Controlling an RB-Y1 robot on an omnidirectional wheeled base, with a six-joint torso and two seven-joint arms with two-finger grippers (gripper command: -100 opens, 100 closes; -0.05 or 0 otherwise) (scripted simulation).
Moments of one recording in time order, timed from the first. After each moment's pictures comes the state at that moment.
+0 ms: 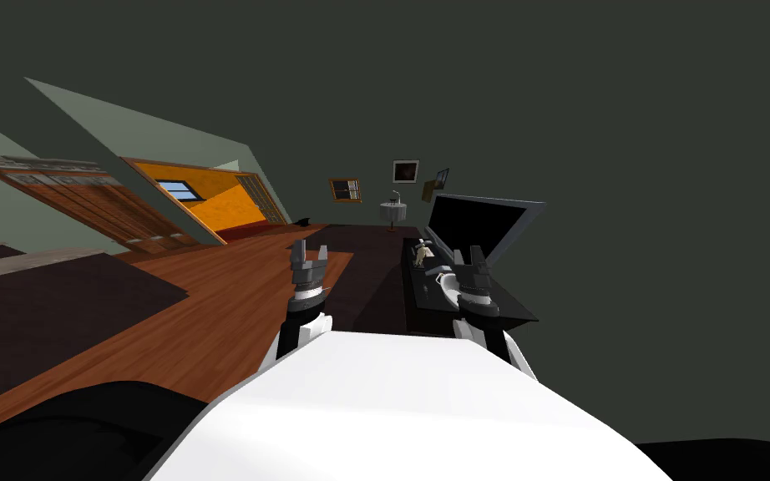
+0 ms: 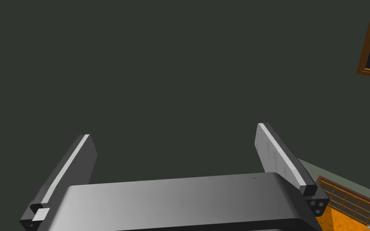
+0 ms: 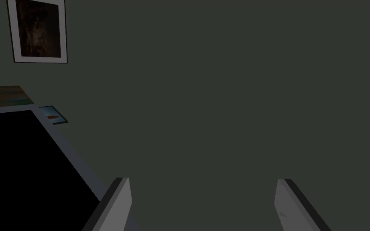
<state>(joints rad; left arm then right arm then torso) 0.53 0.00 -0.01 -2.31 0.00 -0.60 -0.04 0.48 -0.05 -0.05 -2.23 0.12 -0.61 -0.11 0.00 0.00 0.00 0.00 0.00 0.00</state>
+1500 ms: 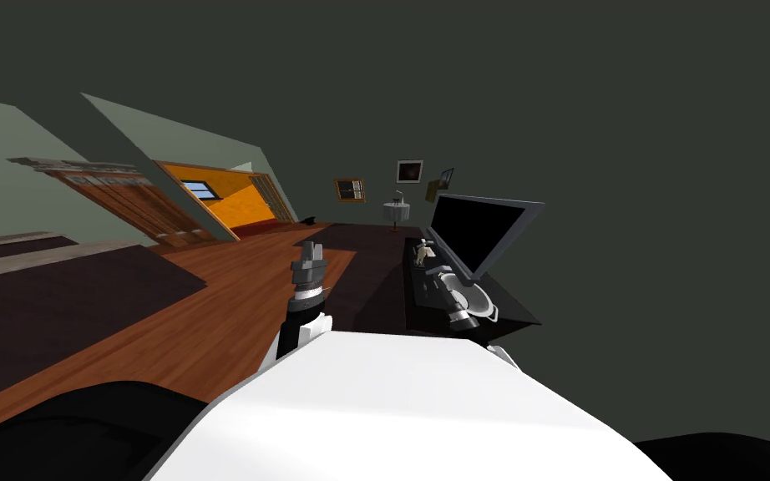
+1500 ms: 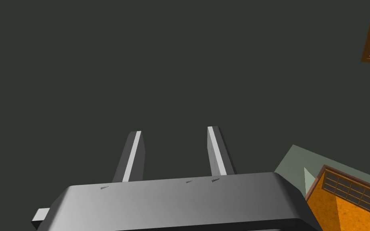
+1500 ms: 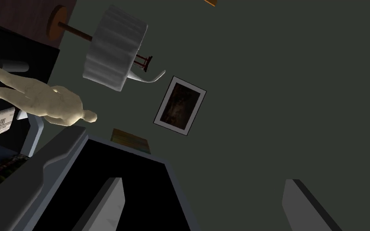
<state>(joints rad) 0.53 0.00 -0.01 -2.31 0.00 -0.60 -0.04 0.60 -0.30 0.08 -2.01 0.31 -0.40 -0.09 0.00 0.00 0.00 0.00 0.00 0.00</state>
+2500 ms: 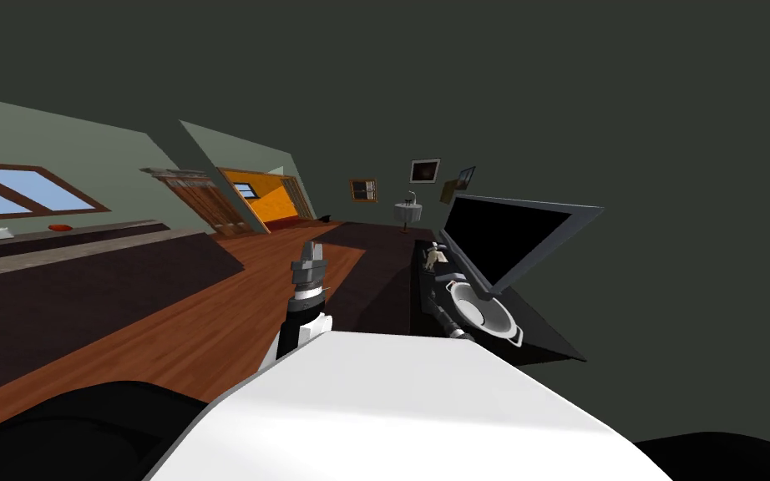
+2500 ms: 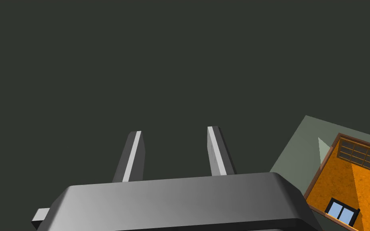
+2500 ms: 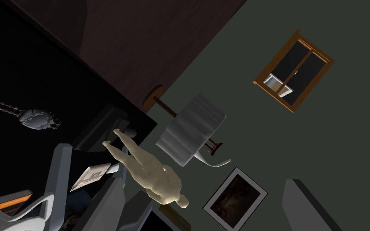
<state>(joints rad) 0.53 0.00 -0.01 -2.31 0.00 -0.60 -0.04 0.61 -0.47 0.21 -1.80 0.38 -0.18 -0.03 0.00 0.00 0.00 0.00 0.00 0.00</state>
